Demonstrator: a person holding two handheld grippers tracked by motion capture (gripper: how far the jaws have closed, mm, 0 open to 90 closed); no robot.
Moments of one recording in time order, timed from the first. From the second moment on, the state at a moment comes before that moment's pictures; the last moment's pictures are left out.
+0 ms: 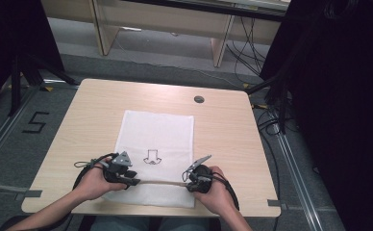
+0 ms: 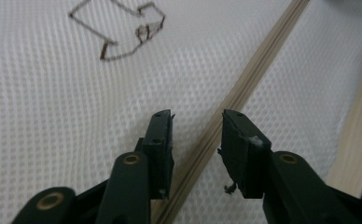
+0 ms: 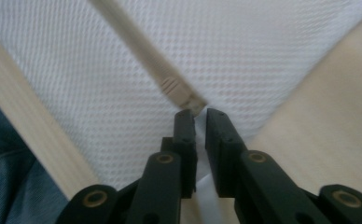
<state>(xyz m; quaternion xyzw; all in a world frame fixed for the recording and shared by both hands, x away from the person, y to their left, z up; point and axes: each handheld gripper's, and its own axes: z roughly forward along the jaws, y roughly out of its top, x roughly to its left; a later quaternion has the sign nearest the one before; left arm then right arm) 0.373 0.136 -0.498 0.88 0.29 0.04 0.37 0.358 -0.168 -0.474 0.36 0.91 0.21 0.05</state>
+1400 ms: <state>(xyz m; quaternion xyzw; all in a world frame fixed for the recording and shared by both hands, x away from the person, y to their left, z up) 0.371 0.095 -0.480 0.87 0.23 0.06 0.44 0.381 -0.180 -0.473 0.43 0.87 0.23 0.03</state>
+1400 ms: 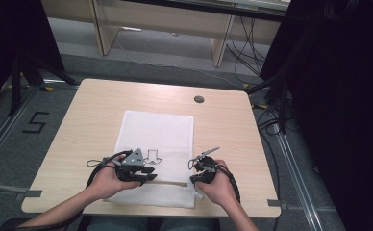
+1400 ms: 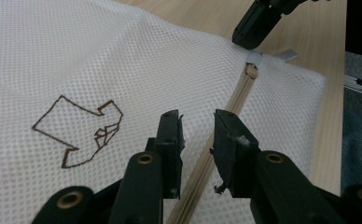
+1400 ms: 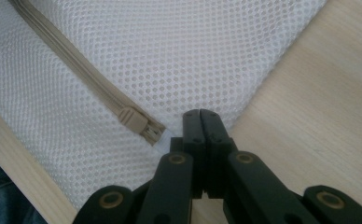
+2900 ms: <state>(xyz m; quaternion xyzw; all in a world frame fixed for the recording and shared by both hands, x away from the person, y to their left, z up) 0.380 0.004 -0.506 0.90 0.17 0.00 0.40 0.377 -0.178 -0.484 0.42 0.88 0.21 0.00</state>
